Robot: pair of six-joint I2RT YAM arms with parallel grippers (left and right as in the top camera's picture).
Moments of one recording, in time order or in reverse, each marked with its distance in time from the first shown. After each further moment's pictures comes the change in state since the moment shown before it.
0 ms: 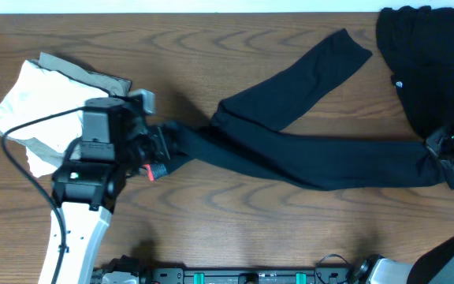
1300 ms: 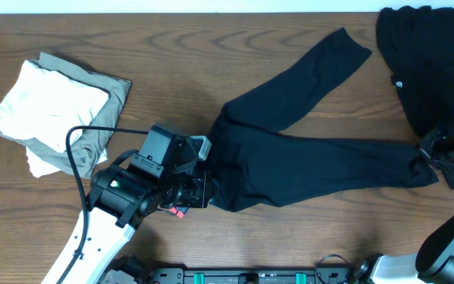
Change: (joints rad) left arm -0.348 0.000 0.000 -0.263 0.044 -0.054; right arm 0.000 0.110 0.000 0.004 -0.008 -0.002
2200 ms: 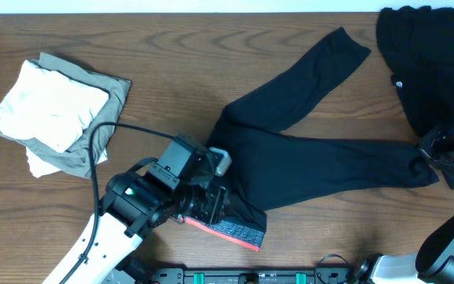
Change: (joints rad) left arm -0.147 0.000 0.000 -0.008 -0.087 0.092; right arm 0.000 0.000 0.000 0.000 -0.002 0.000
